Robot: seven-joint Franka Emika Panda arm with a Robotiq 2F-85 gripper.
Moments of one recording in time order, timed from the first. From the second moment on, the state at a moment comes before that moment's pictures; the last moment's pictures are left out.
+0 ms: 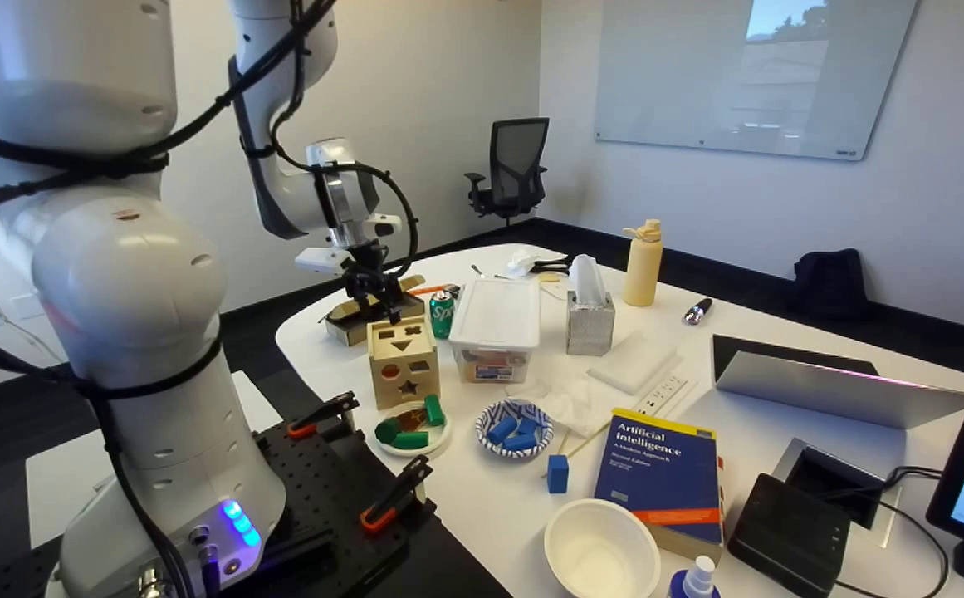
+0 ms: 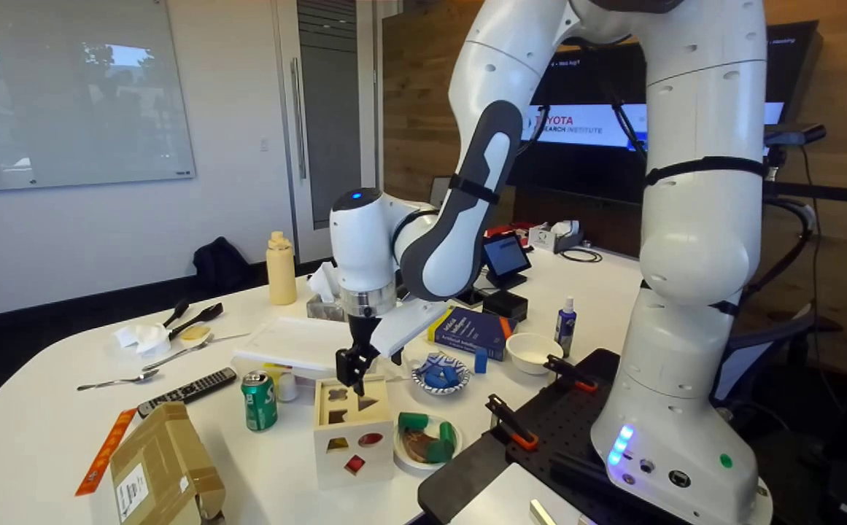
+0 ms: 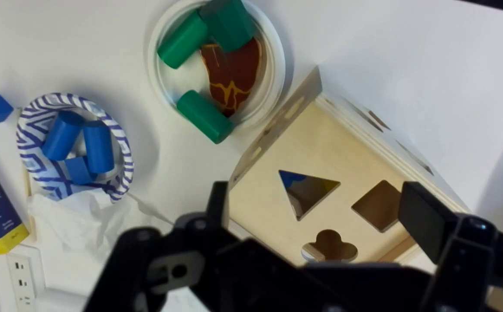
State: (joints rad) arm 0.14 0.24 0.40 -2.55 -0.64 2.69 0.98
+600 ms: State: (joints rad) arm 0.25 0.52 0.27 -2.30 -0.84 2.68 1.13
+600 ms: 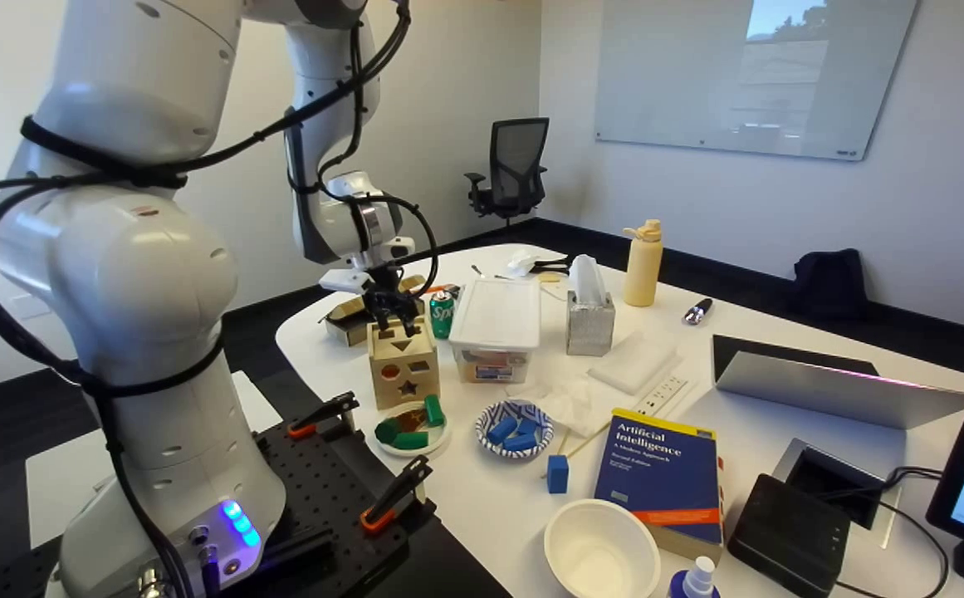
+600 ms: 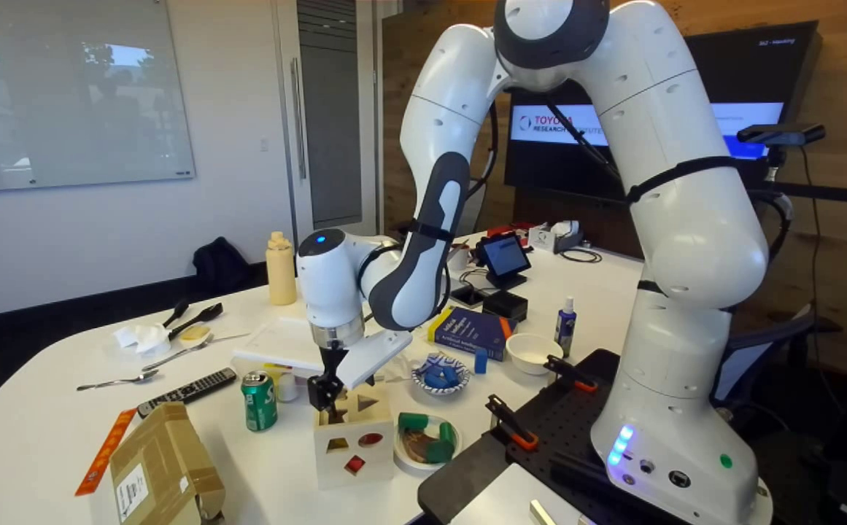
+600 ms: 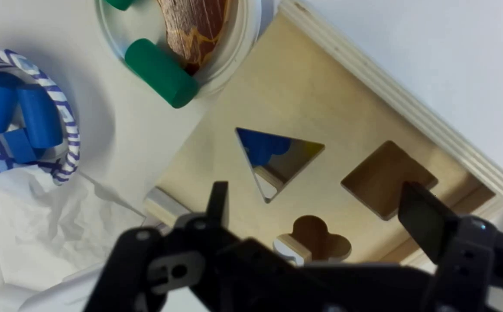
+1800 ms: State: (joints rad) arm 0.44 0.53 0.10 -2.28 -0.75 2.68 1.14
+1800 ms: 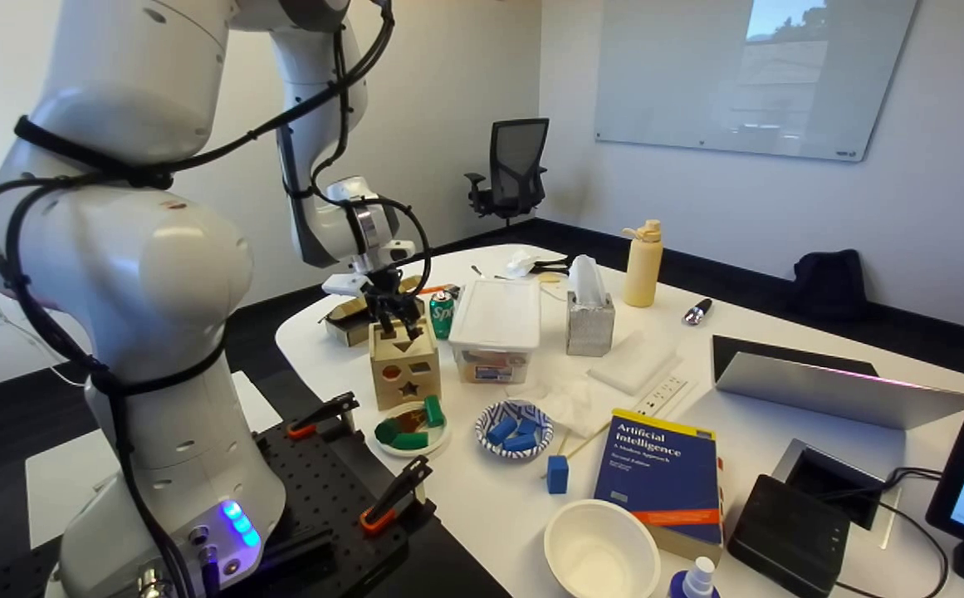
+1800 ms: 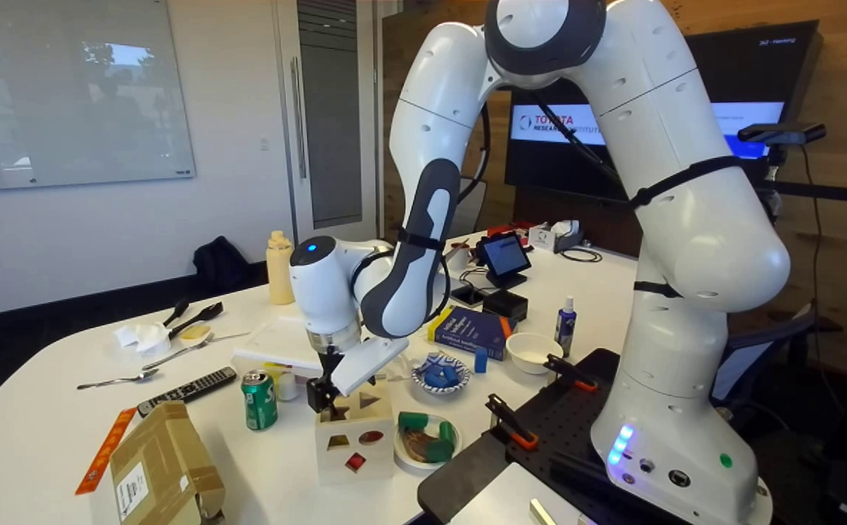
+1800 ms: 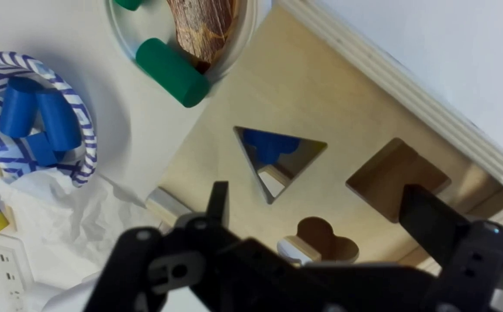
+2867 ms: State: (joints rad) arm 0.44 0.50 0.08 -2.36 -0.66 2.58 1.13
